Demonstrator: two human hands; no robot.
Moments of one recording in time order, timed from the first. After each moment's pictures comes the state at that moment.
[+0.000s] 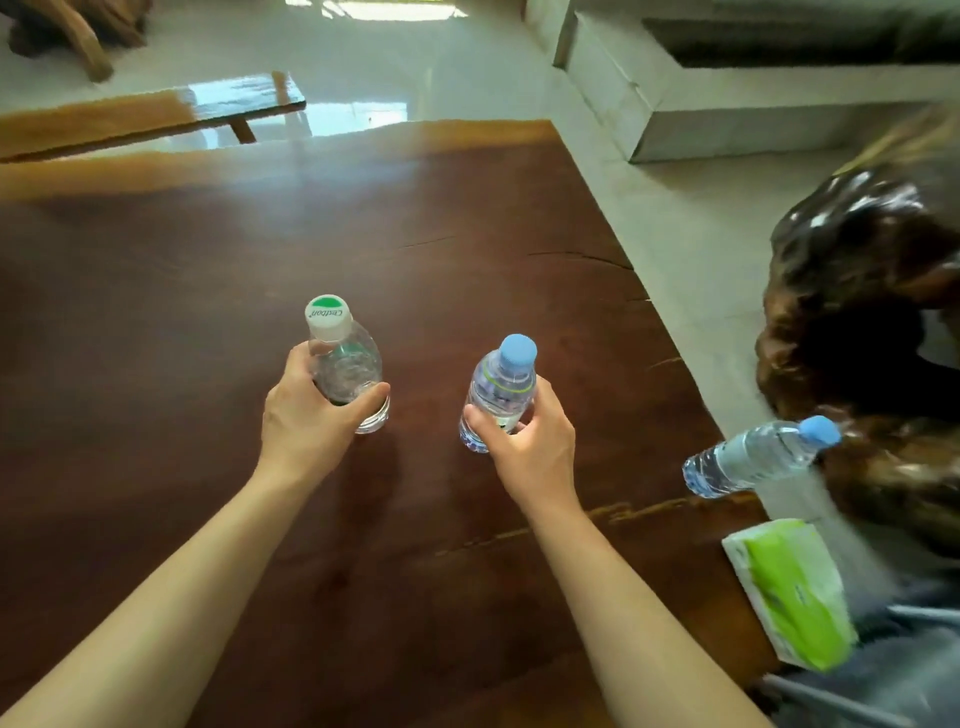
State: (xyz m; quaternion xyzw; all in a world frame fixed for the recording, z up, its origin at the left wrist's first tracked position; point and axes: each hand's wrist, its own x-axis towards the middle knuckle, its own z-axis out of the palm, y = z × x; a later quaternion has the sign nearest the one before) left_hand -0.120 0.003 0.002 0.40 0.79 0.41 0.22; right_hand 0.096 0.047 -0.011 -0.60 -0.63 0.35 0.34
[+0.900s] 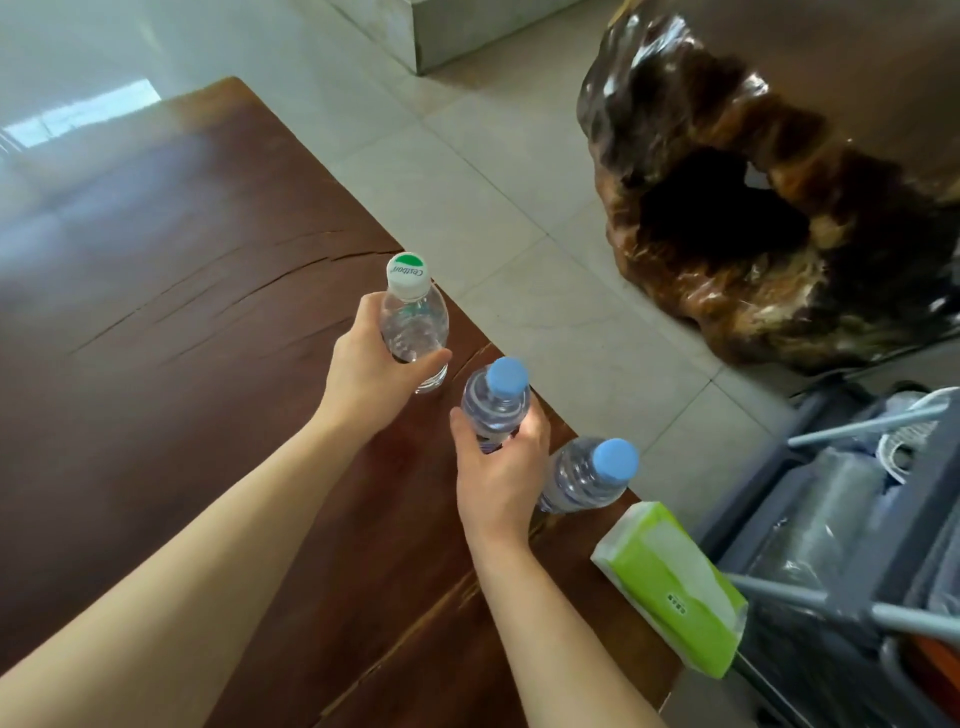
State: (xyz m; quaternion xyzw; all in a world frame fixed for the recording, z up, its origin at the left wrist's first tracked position) left_hand 0.153 0.275 -0.049 0.61 0.62 0.30 0.38; right_hand 0.265 0.167 -0.071 -0.76 -0.34 0.23 0.50
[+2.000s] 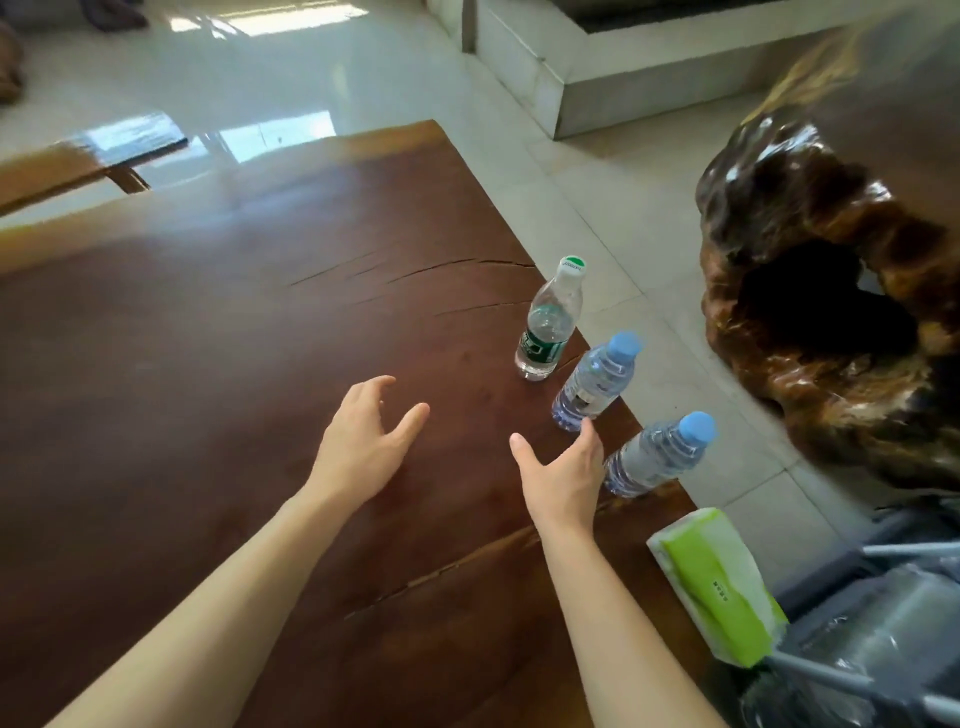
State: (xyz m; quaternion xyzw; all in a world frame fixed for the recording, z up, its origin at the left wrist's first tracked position) left_hand 0.030 0.105 -0.010 0.54 0.75 0.24 0.29; right_hand 0.240 0.099 -0.044 -0.80 -0.43 0.32 0.28
